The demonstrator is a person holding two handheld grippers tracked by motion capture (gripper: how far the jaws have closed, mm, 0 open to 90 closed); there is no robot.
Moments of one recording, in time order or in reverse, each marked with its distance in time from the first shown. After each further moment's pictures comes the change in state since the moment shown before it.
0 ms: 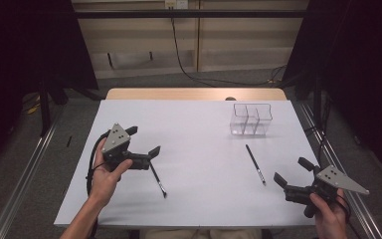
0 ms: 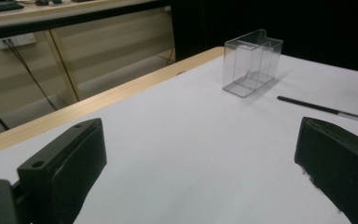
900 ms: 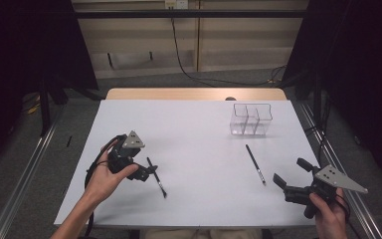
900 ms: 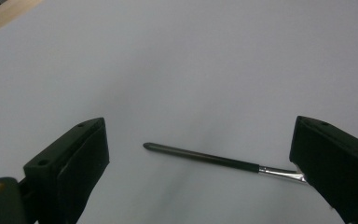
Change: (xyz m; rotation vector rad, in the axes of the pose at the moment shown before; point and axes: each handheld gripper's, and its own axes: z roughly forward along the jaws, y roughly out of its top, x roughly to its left) left arm -0.002 -0.010 0.014 0.491 -0.076 0.106; right arm 0.000 -0.001 0.001 0.021 0.014 0.004
